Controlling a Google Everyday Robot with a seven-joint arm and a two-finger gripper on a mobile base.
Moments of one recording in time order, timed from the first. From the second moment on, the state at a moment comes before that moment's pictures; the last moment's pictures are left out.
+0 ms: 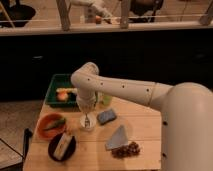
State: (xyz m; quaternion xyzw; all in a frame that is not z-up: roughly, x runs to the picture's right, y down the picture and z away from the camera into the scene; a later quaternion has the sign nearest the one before) arm -0.100 0.125 0.770 -0.20 -0.31 -0.69 0.63
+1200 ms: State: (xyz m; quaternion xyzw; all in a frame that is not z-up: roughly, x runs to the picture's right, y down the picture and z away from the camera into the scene) arm -0.089 0.135 0.762 -0.20 -0.31 -0.67 0.64
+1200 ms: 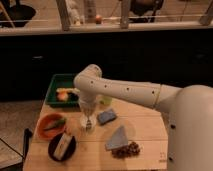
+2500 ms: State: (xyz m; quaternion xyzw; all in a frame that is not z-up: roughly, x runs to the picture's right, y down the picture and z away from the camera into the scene) arm -0.090 0.136 0.766 -0.20 -0.31 -0.67 0.64
